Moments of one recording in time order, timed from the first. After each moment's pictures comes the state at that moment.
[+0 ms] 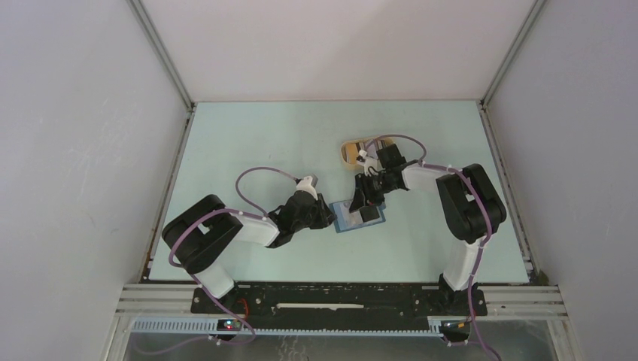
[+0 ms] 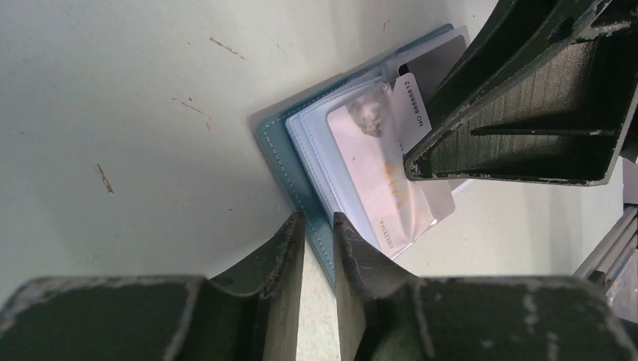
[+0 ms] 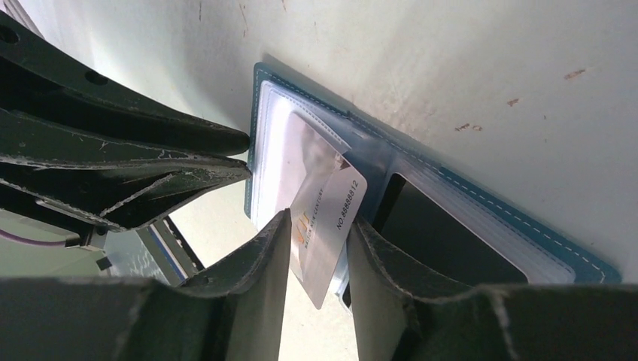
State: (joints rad) left arm -0.81 1.65 0.52 0.54 -0.04 -0.81; right arm 0.39 1.88 1.04 -0.28 -0.72 0.20
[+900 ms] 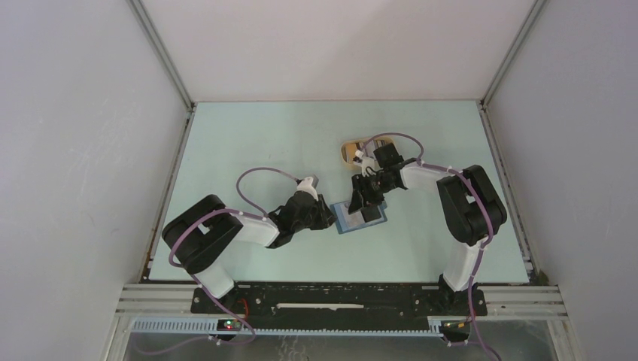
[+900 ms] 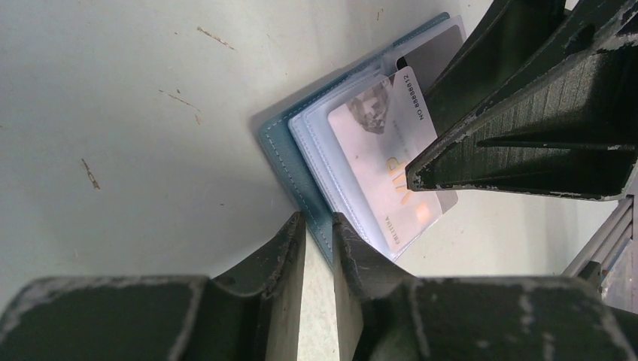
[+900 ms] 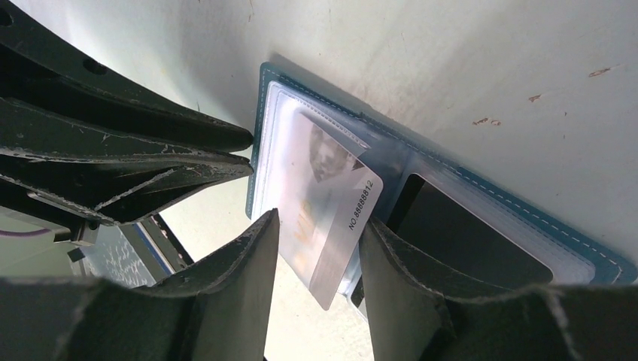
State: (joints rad) left arm -0.81 1.65 0.52 0.54 -0.02 -0.81; right arm 0.41 1.86 1.07 -0.36 -0.67 0.13
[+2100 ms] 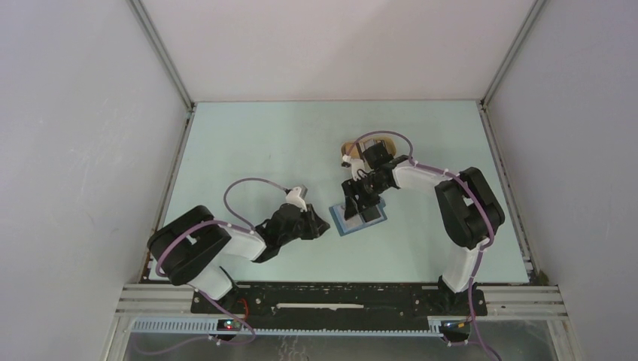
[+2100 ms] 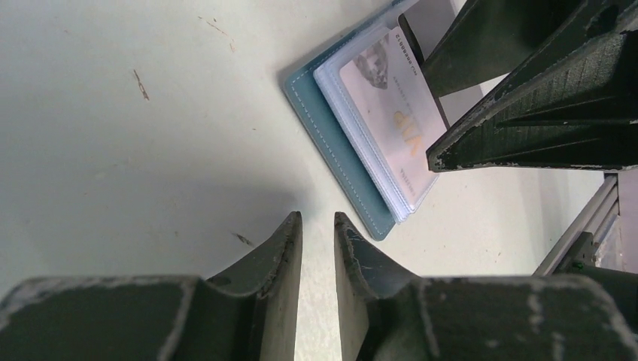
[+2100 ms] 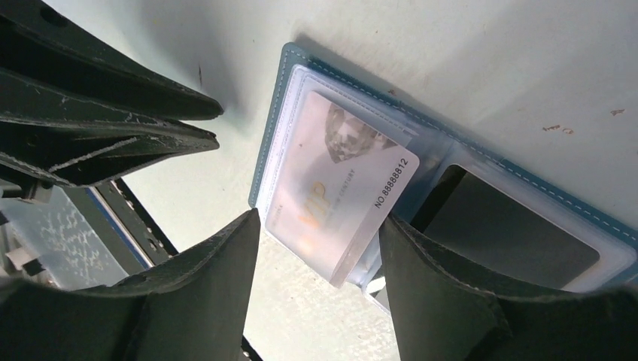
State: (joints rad) left arm -0.81 1.54 0.33 0.68 -0.02 -0.81; right arm 0.50 1.85 1.14 -0.49 -0.60 0.00
